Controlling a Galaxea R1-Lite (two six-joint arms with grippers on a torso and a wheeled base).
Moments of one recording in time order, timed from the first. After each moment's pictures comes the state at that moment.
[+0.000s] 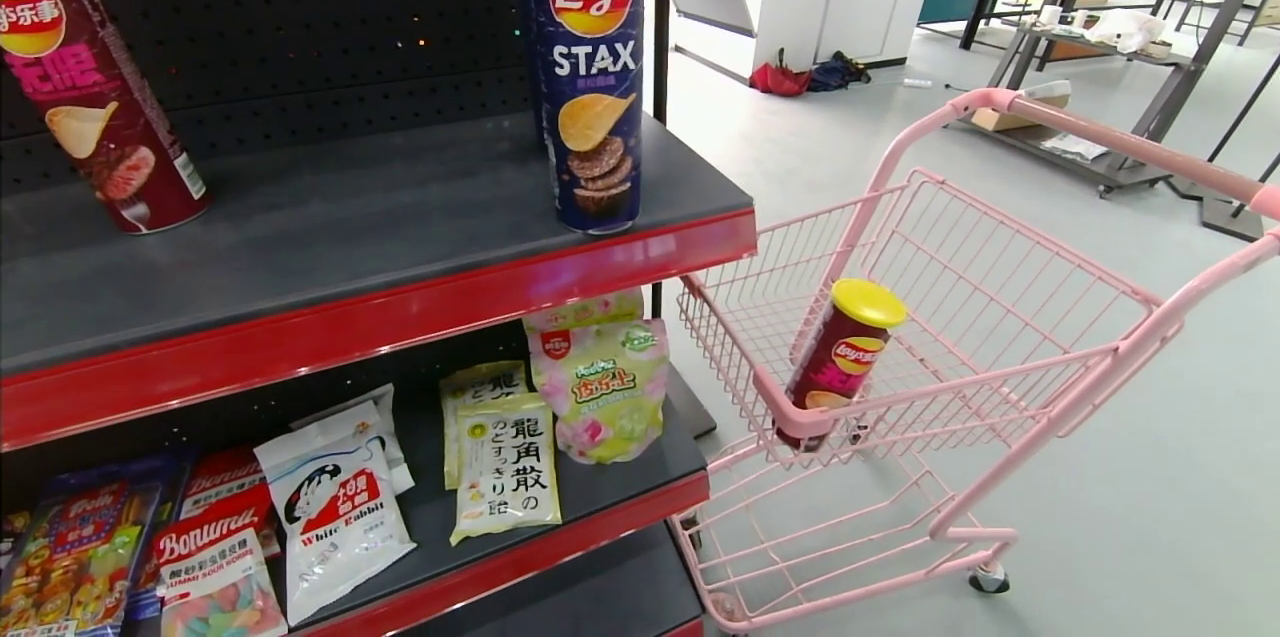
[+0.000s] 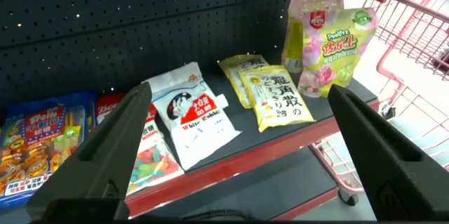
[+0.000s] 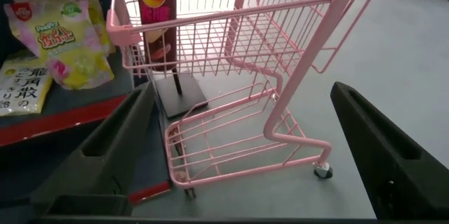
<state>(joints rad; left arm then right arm) 0.00 0.00 0.00 0.00 -0.03 0.00 0.00 0.00 0.00 0.01 0.02 0.00</state>
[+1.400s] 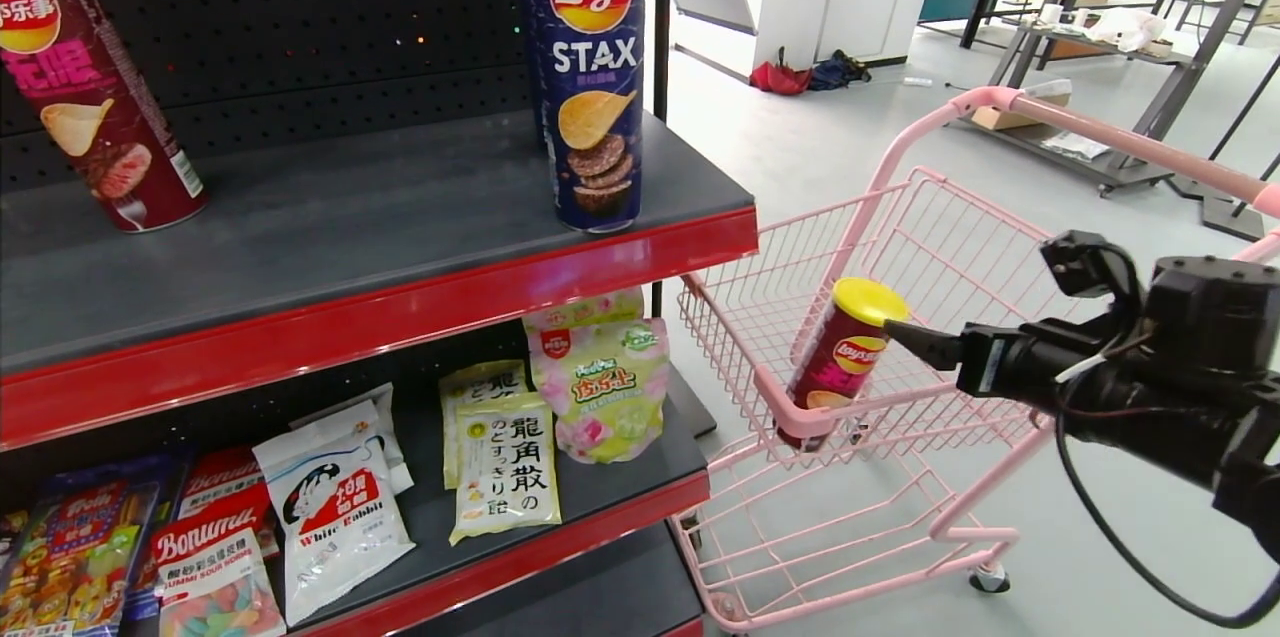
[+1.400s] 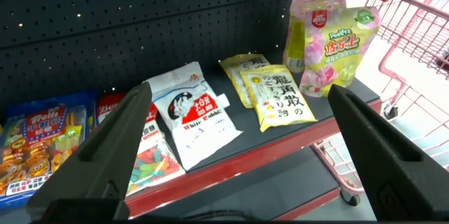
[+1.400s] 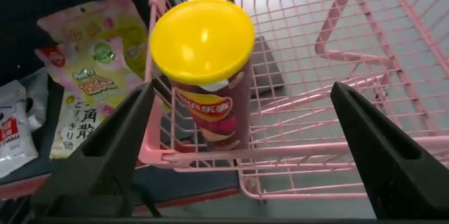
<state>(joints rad) 0.00 0.00 0.00 0.00 -0.02 0.00 0.19 1.68 -0.49 -0.91 0.11 0.18</state>
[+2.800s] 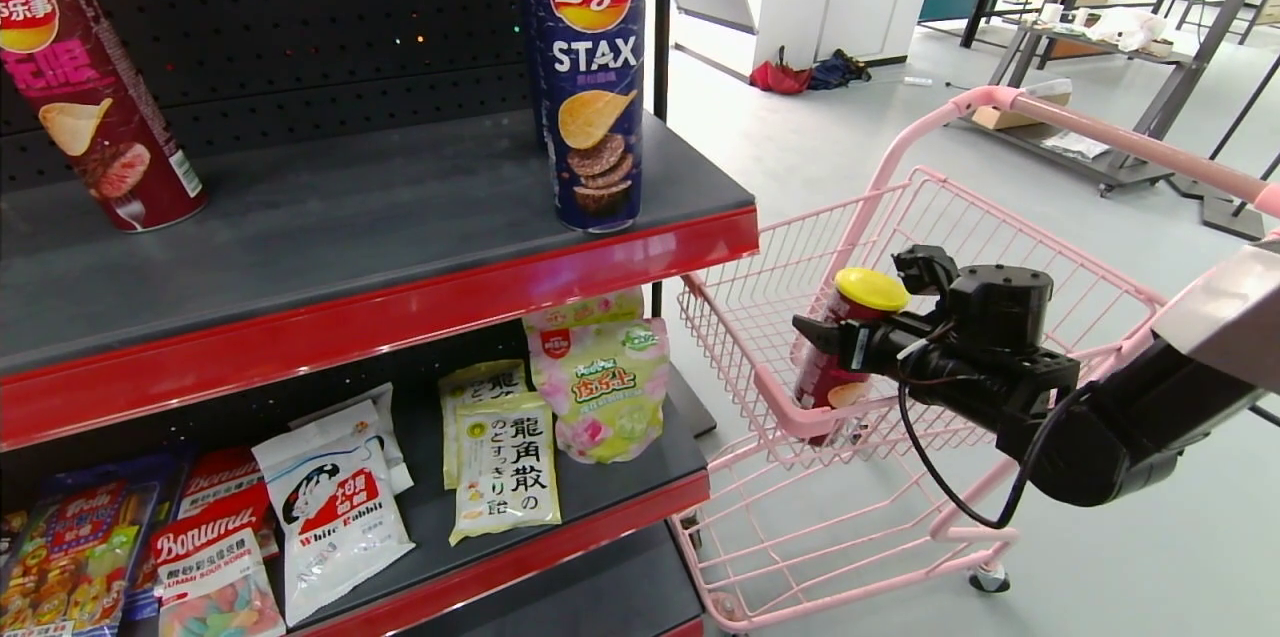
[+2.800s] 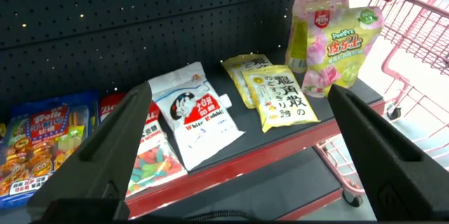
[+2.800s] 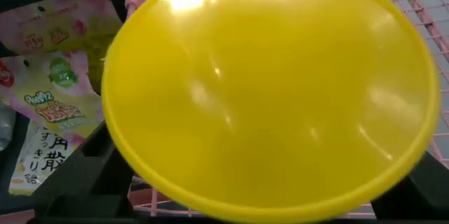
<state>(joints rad) 0.00 0.00 0.00 0.00 -0.02 0.01 0.26 2.09 -0.74 -1.07 0.06 0.18</state>
